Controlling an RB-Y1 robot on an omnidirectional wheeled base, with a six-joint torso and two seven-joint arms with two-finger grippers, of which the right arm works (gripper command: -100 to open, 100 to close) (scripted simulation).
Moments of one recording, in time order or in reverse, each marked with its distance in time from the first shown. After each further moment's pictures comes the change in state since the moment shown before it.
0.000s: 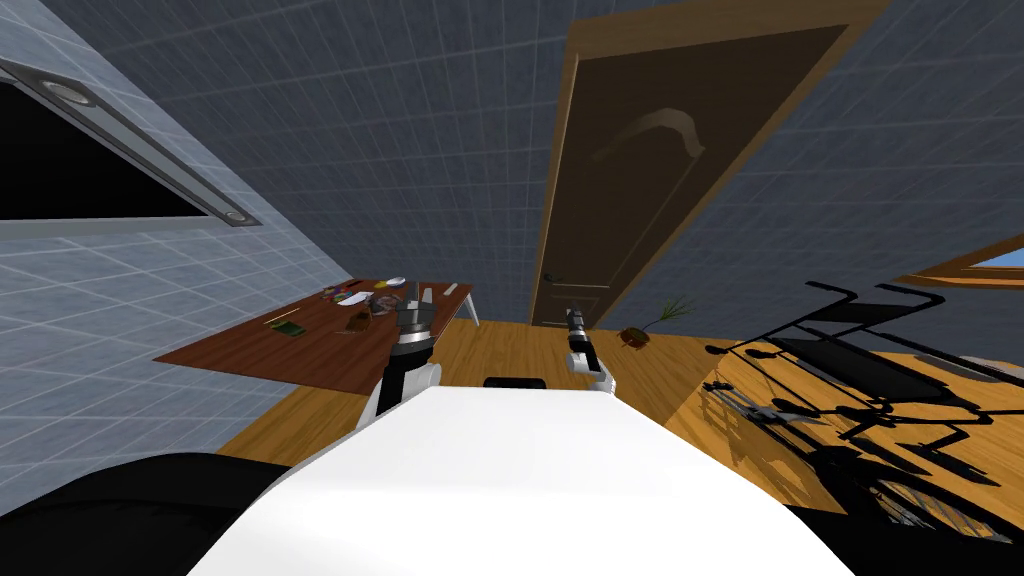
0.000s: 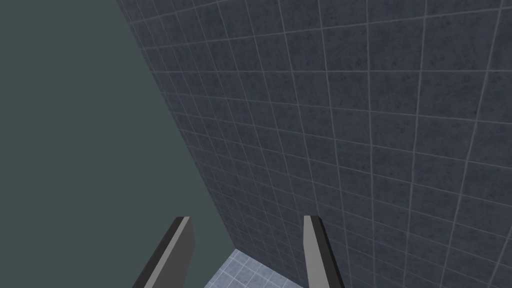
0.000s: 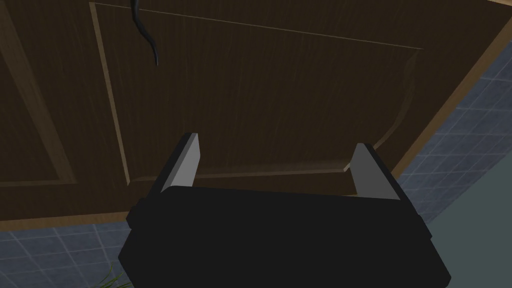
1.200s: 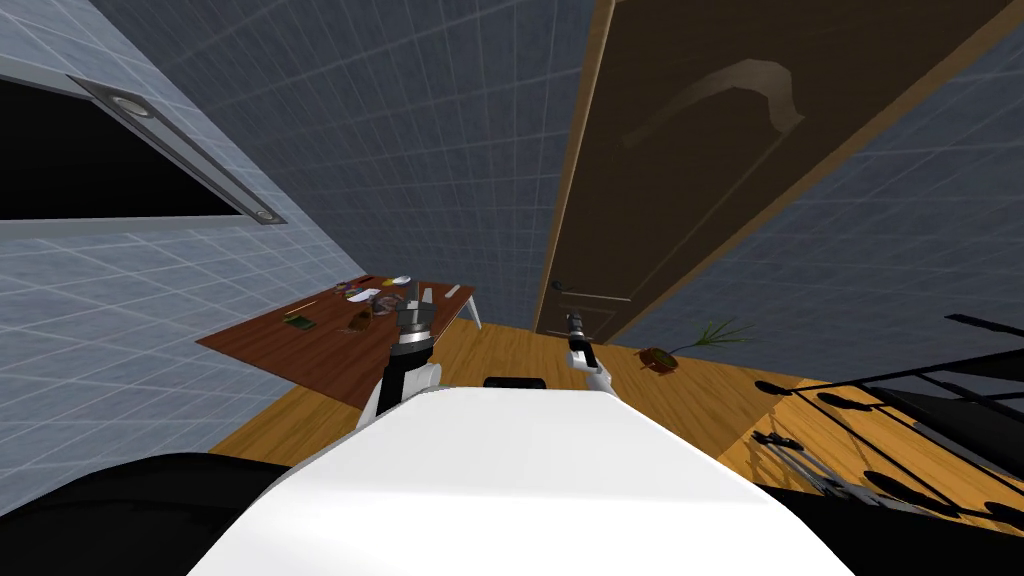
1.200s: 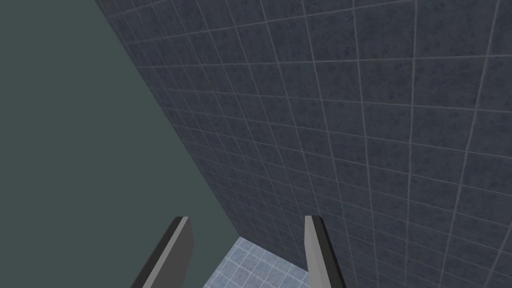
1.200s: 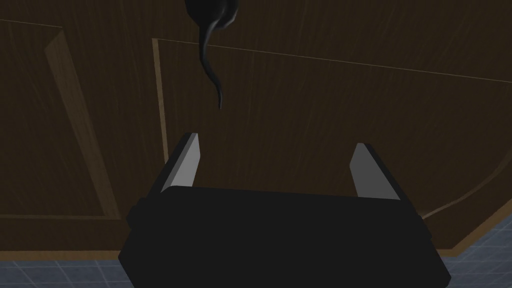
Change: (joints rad) arm -0.141 -0.044 0.018 0.315 -0.133 -0.037 0.018
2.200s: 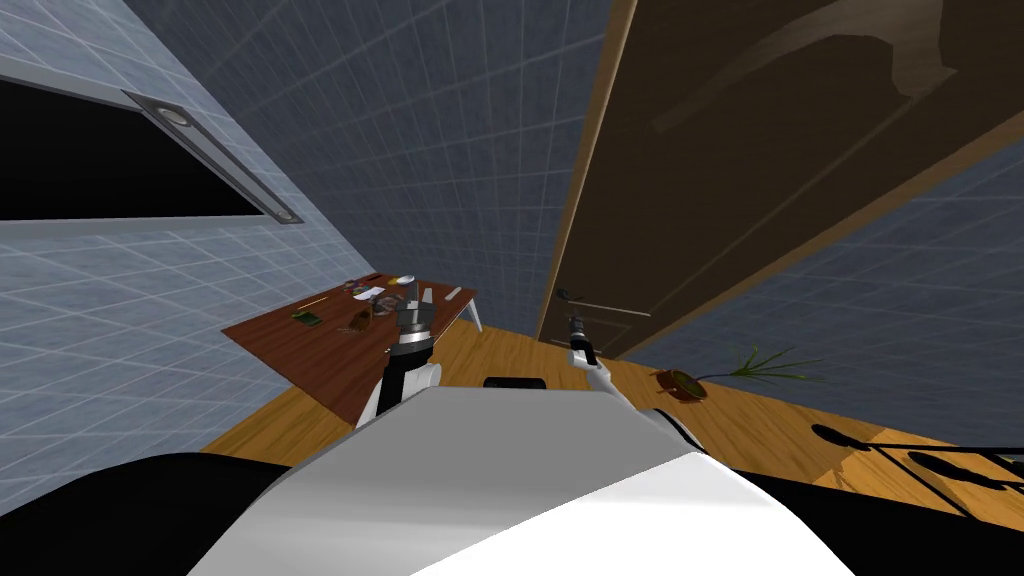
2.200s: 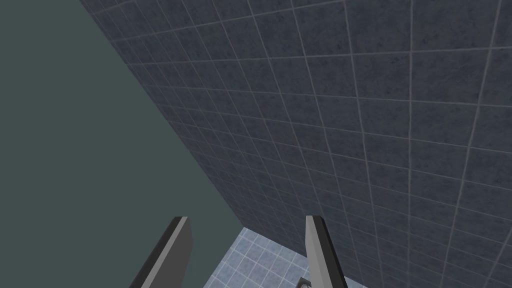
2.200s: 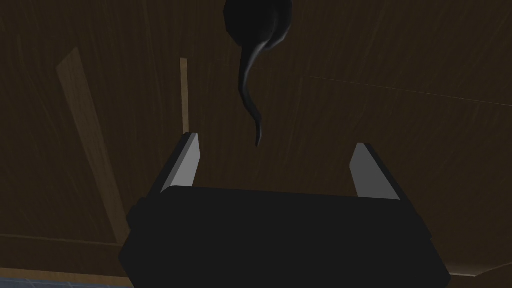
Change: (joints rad) arm -0.112 -0.032 0.014 0.245 -0.099 -0.030 0.012
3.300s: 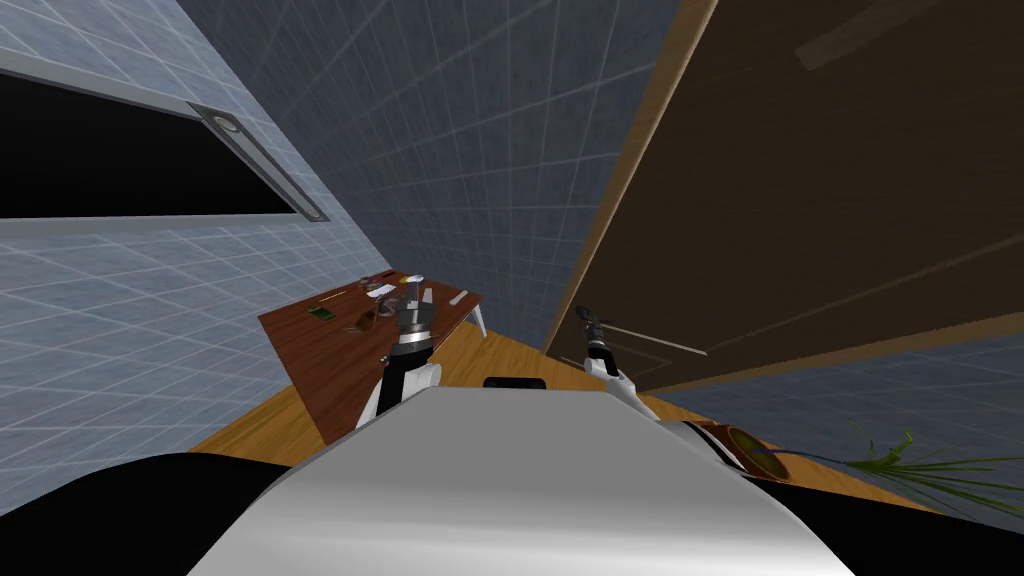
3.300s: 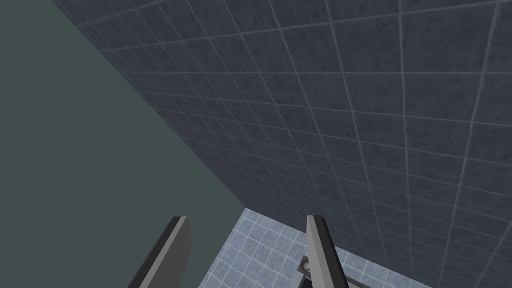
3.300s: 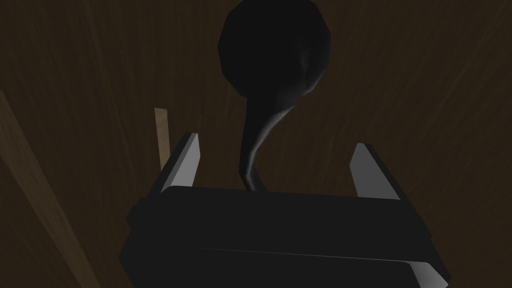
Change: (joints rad) arm 0.055 -0.117 -0.034 0.060 -0.044 -0.030 -0.097
